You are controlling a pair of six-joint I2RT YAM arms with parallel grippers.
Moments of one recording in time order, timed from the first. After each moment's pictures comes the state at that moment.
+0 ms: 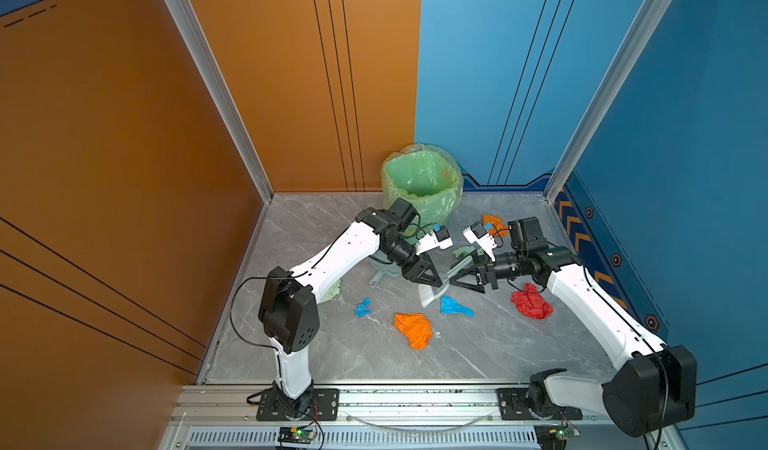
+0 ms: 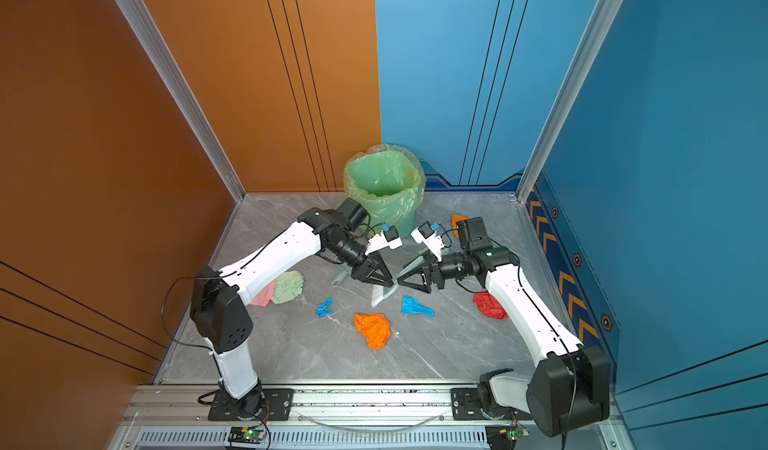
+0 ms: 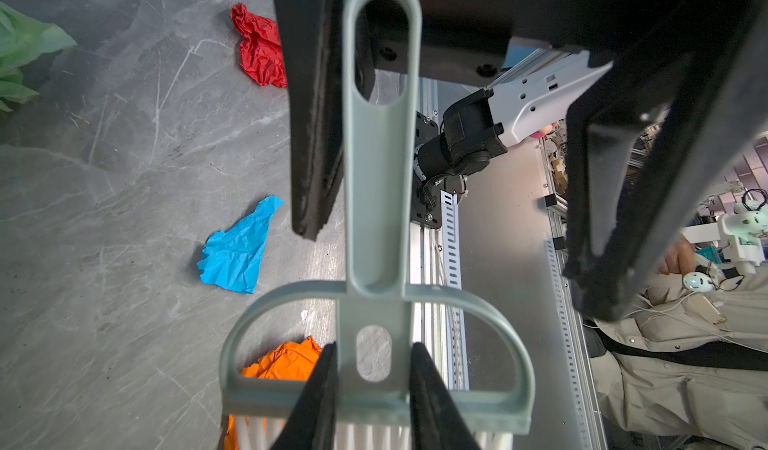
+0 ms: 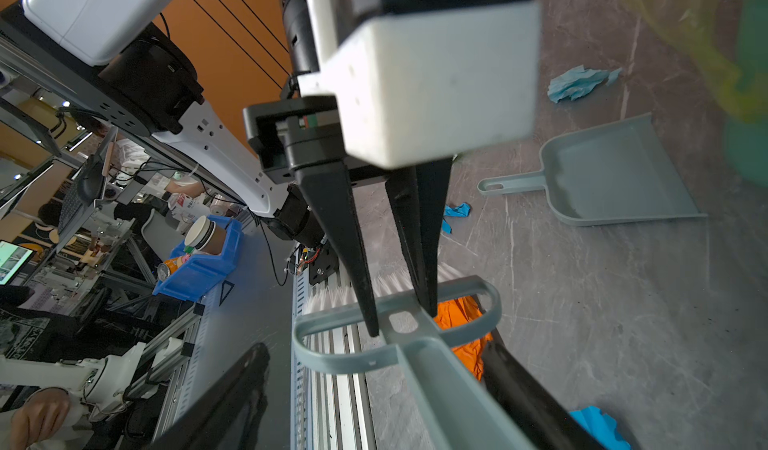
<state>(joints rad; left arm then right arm) -0.64 1.85 1.72 -1.10 0.92 0.42 0.23 1.28 1.06 -0.71 -1.17 -0.25</state>
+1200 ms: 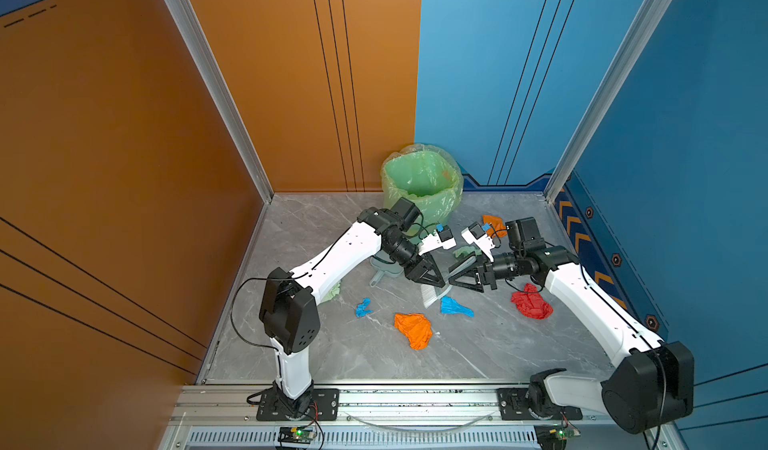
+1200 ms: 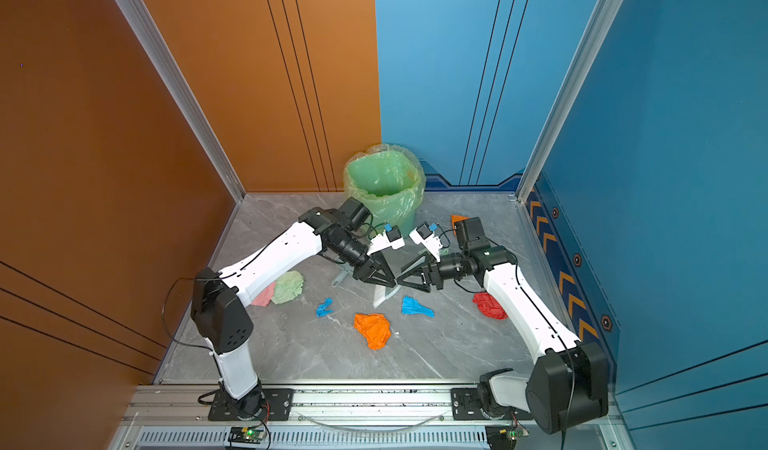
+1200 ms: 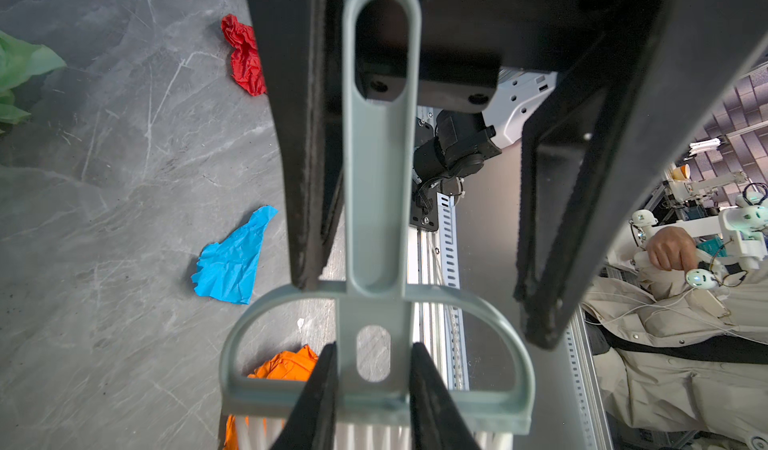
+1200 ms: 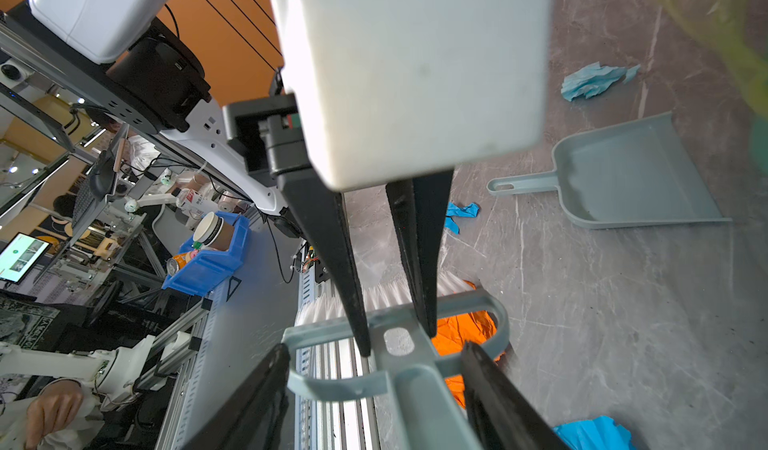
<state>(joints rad) -0.66 1.85 1.74 -1.10 0.92 0.42 0.24 1.30 1.06 -0.71 -1.19 -0.26</state>
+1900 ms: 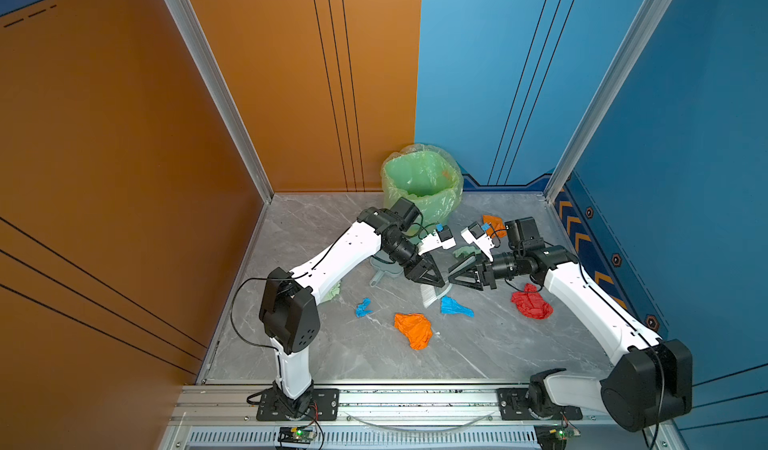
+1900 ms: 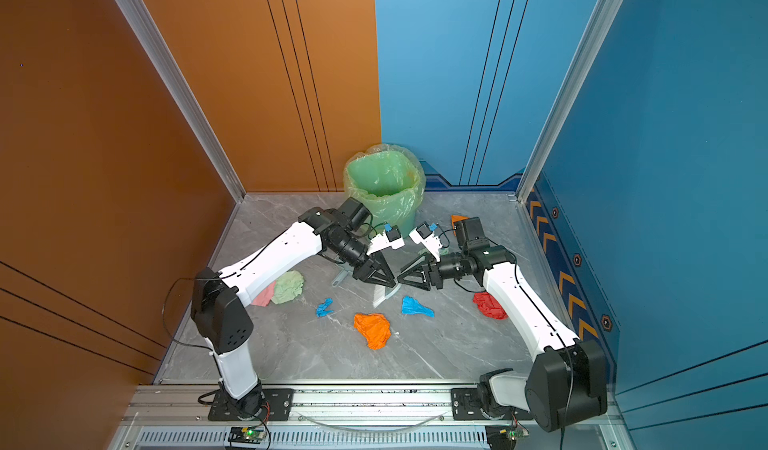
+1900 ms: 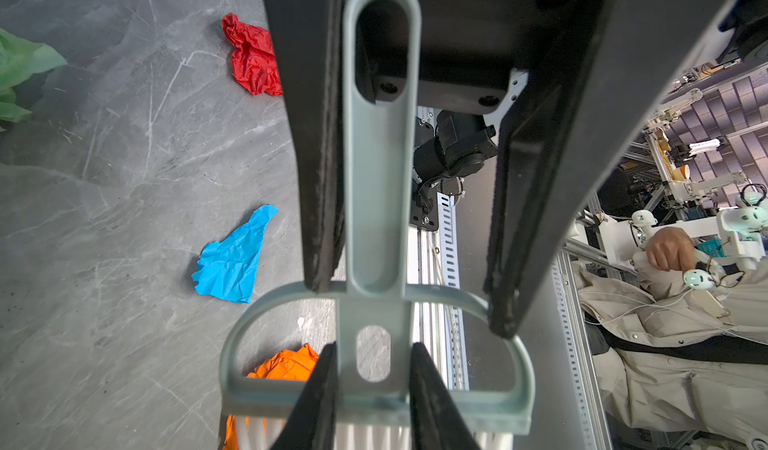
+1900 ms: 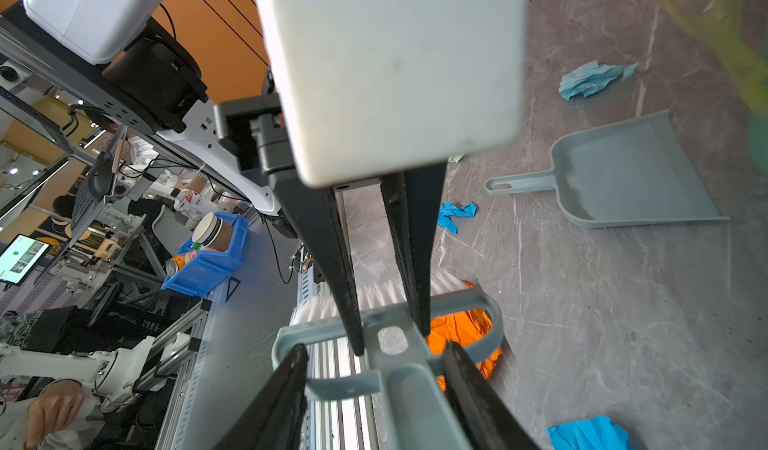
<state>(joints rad) -0.66 1.85 1.74 -1.10 0.92 0.42 0.24 1.31 1.06 -0.71 -1.19 -0.26</state>
